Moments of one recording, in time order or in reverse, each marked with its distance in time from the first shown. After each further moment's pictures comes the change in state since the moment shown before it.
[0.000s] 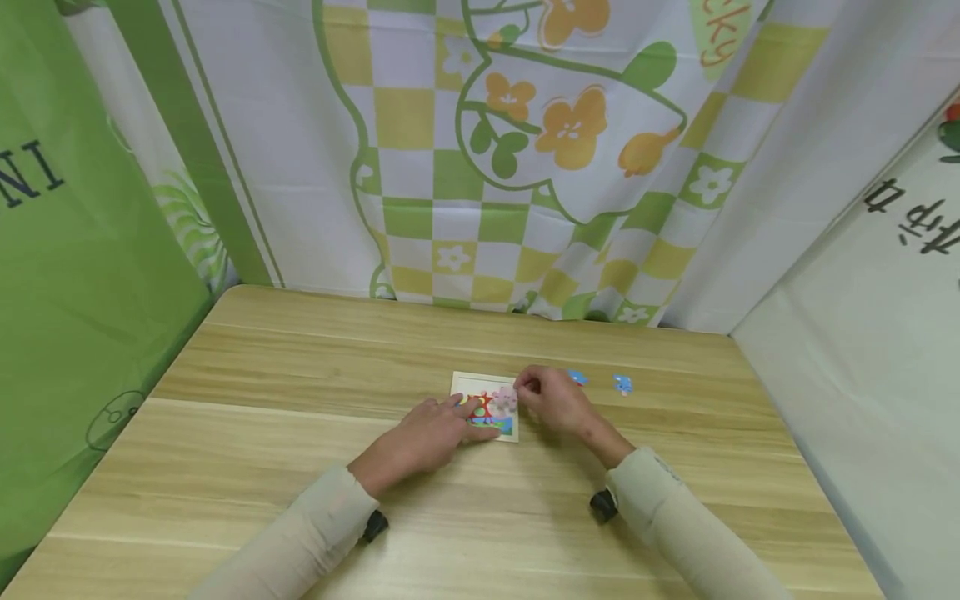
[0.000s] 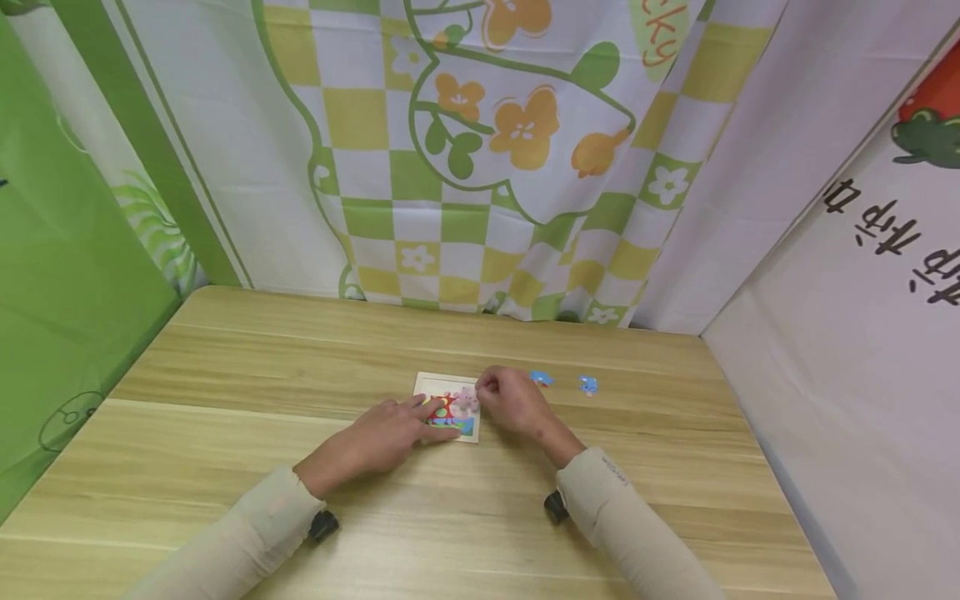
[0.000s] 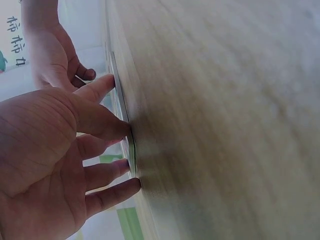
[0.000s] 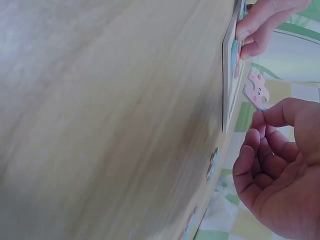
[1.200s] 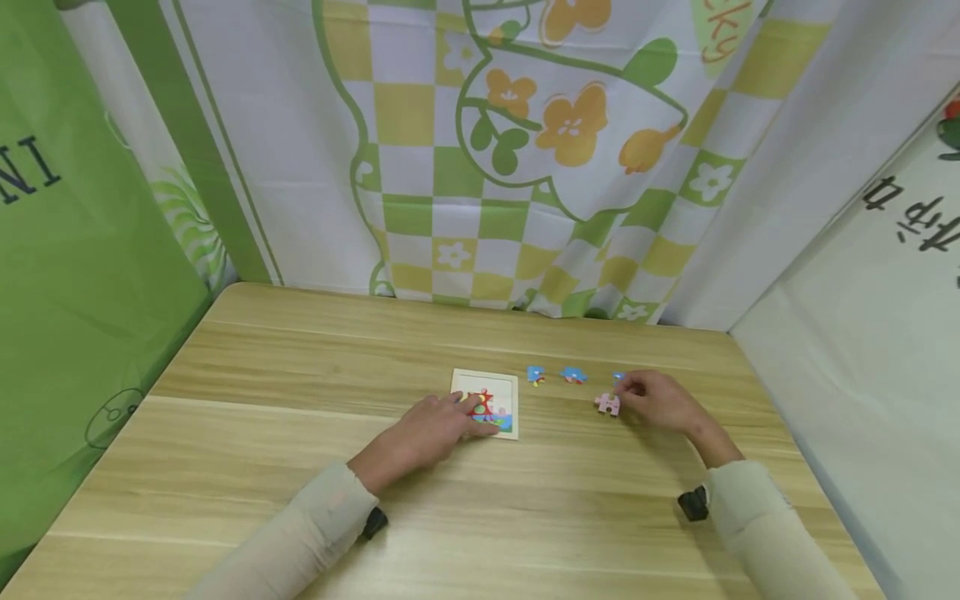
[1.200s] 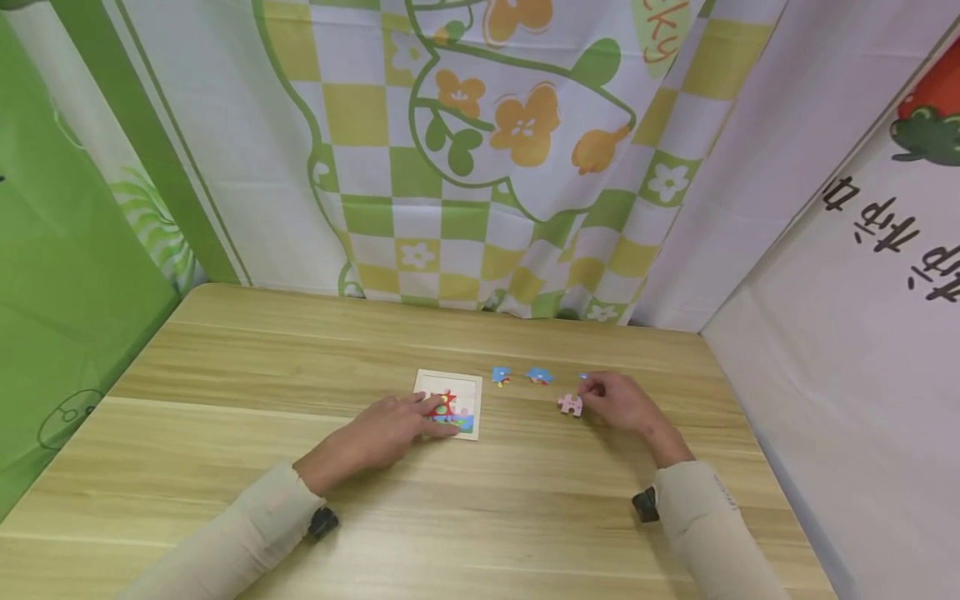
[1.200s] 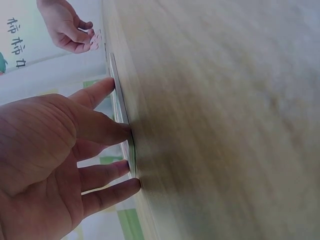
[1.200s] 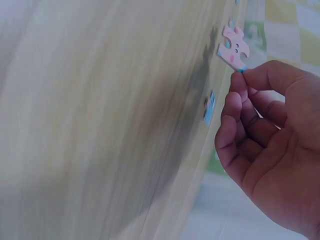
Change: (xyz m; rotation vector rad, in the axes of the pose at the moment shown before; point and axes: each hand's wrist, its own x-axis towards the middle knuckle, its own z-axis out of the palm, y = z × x) left_hand 0.001 -0.002 0.001 -0.034 0.055 0.015; right_hand -0.057 0.096 -0.099 -0.121 -0.069 0.062
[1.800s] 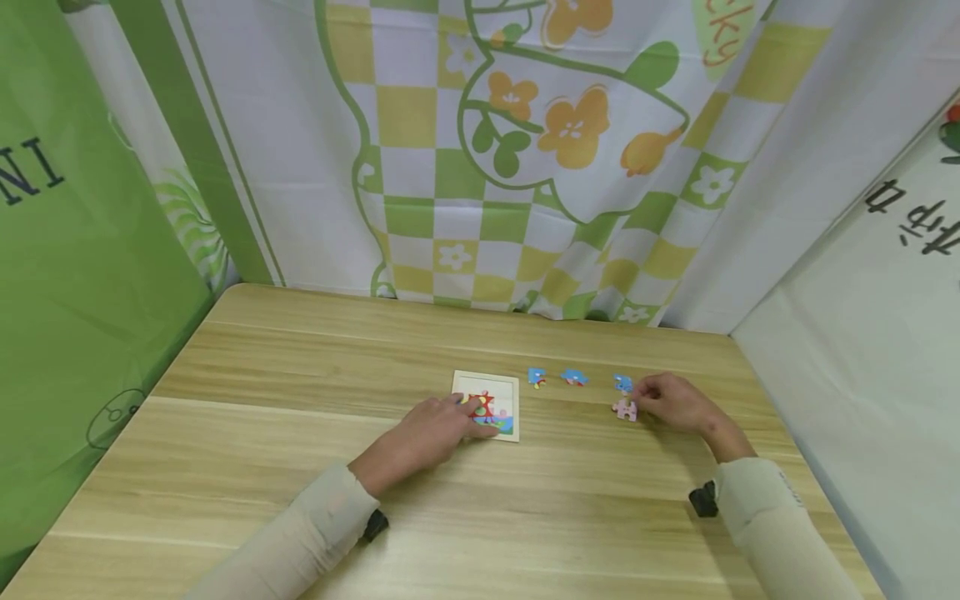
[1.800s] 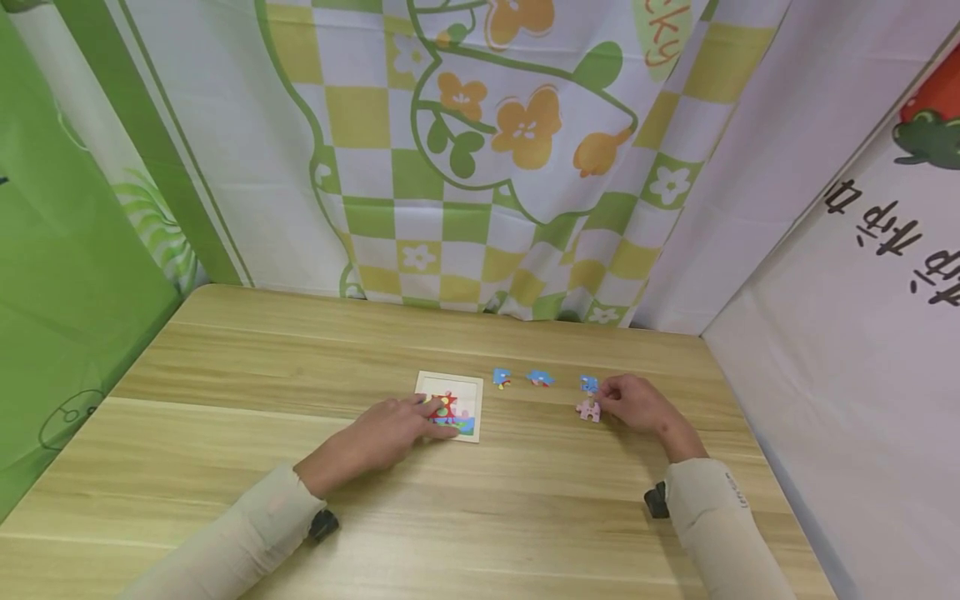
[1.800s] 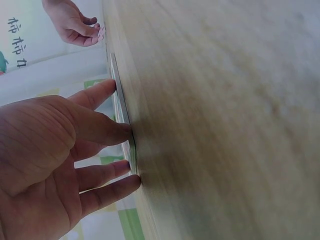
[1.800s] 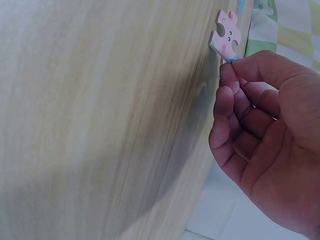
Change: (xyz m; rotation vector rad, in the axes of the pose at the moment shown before) left_hand 0.000 0.001 -0.001 0.077 0.056 0.034; right_hand -0.001 0.029 -0.012 -0.018 -0.087 0.058
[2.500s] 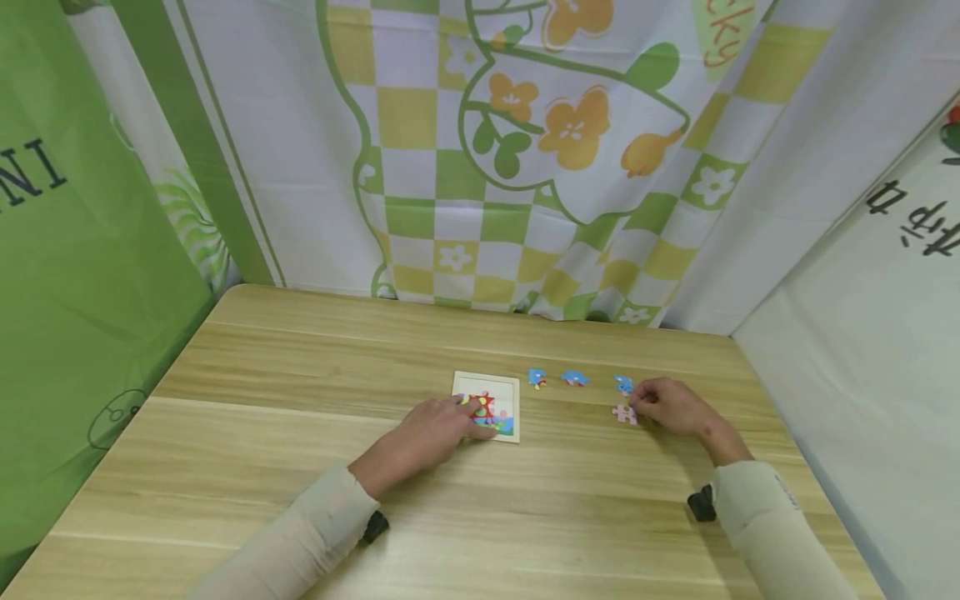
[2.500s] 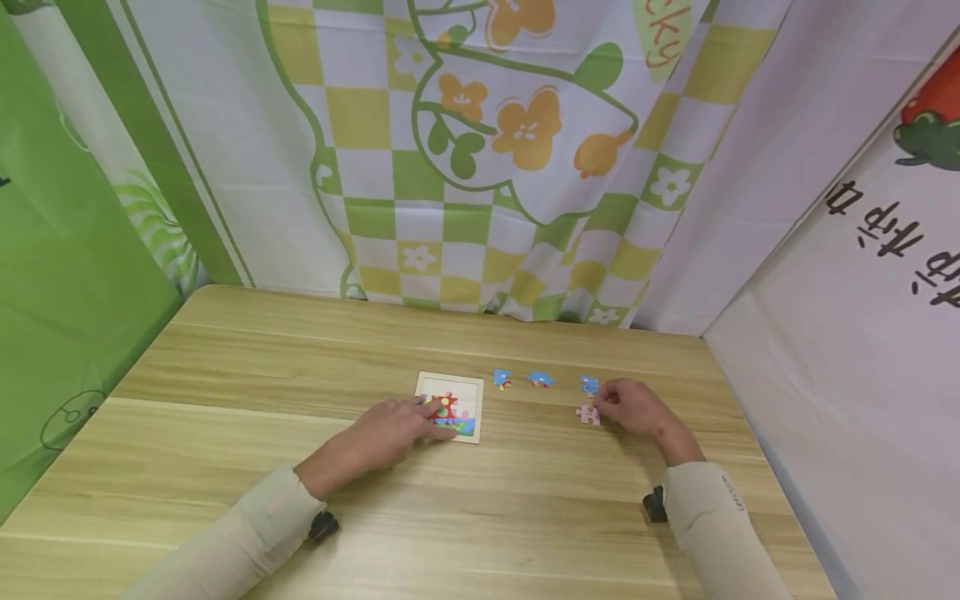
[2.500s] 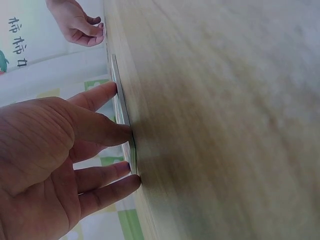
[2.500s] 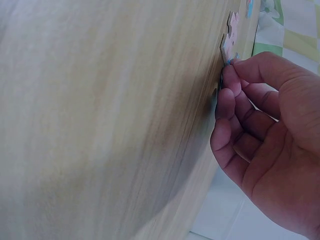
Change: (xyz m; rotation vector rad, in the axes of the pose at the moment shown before) left_hand 0.000 0.000 -0.001 -0.047 -0.017 -0.040; right_hand 0.001 0.004 0.008 0.001 -0.004 0.007
